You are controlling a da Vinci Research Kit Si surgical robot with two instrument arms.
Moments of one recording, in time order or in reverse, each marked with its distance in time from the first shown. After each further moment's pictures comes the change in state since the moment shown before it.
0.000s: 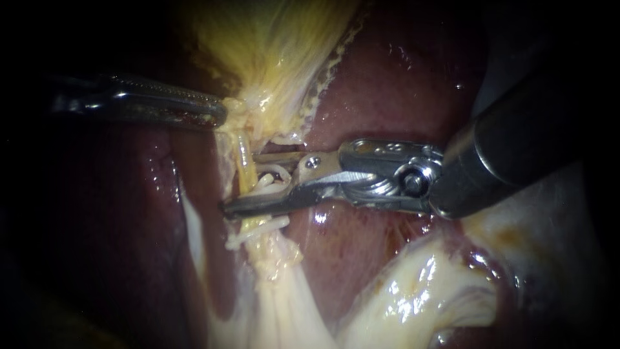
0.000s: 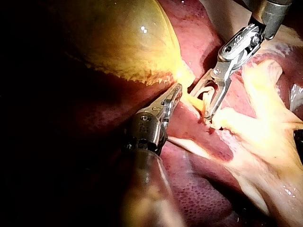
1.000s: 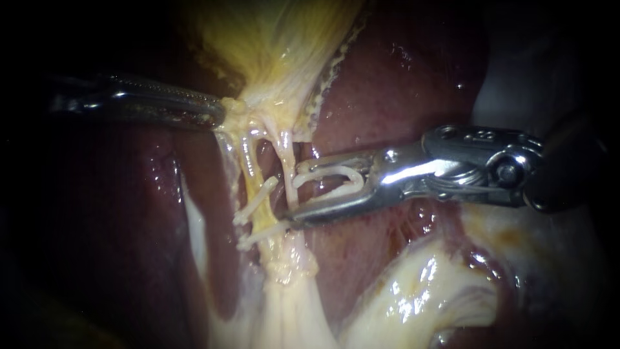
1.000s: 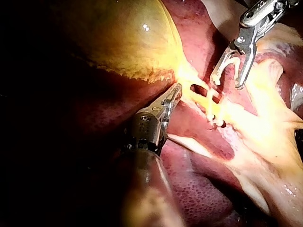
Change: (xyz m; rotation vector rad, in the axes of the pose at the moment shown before) right arm 0.002 -0.002 -0.010 0.164 0.058 0.066; left arm 0.000 0.000 0.000 0.003 0.000 0.001
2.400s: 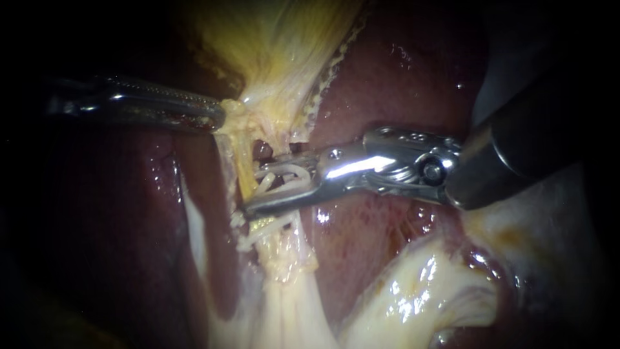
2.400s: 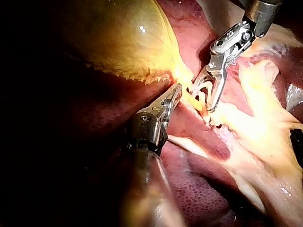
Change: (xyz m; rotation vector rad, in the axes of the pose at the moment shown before) right arm -0.003 0.007 0.007 -0.019 0.019 -0.015; left arm -0.001 -0.001 0.000 0.002 0.000 -0.002
